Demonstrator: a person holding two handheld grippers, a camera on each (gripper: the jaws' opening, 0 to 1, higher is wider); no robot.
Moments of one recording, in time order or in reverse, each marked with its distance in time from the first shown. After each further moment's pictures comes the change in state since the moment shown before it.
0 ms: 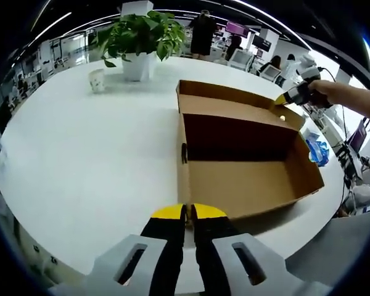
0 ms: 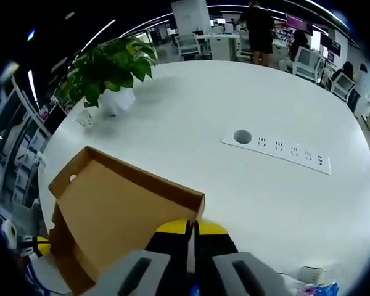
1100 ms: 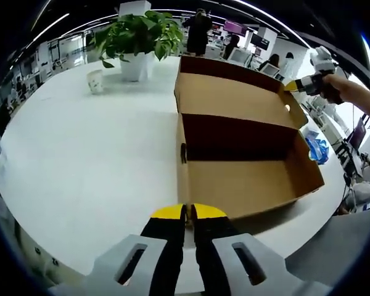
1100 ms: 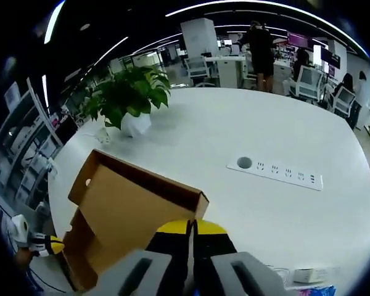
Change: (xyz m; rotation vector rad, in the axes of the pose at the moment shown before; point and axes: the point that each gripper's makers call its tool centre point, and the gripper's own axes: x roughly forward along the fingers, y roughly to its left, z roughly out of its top) left arm -0.002 -0.003 -0.002 0.015 0.006 -0.005; right arm -0.057 0.018 0.018 -0.030 -0.163 0.052
